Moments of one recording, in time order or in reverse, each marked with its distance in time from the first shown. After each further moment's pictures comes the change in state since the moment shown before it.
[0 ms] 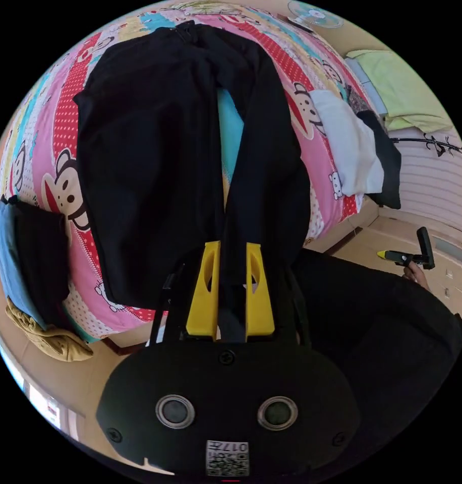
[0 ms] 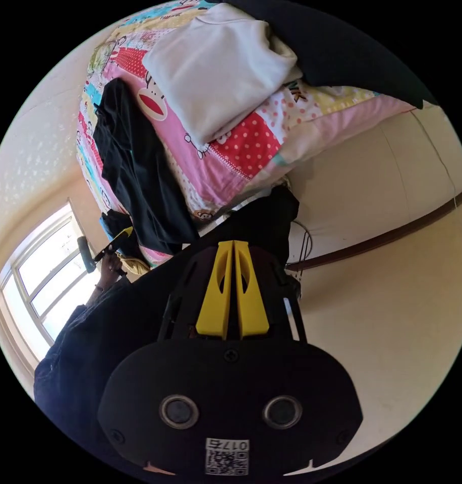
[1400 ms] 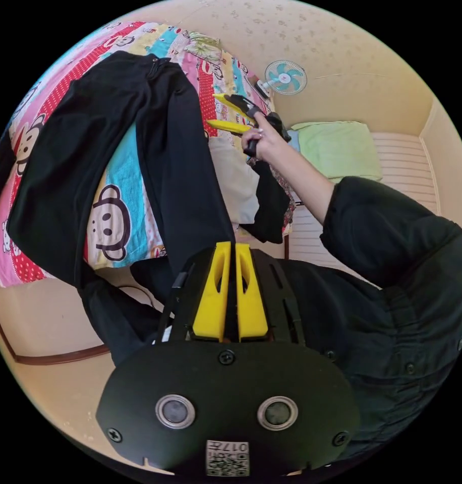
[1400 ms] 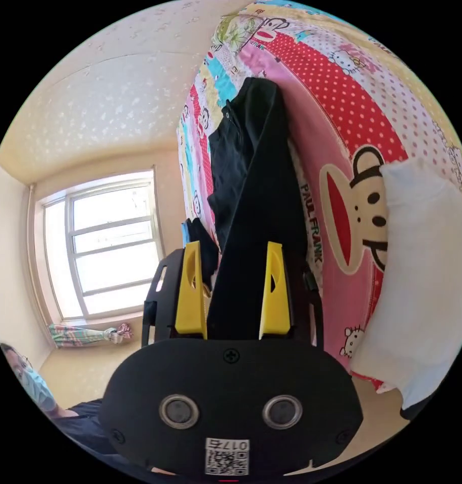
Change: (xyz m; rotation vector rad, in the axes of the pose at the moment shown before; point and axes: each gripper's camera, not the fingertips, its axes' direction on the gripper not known) left arm 0.189 0.424 -0.319 0.420 0.606 -0.107; right arm -0.346 -0.311 -0.123 0.060 -0.290 -0.510
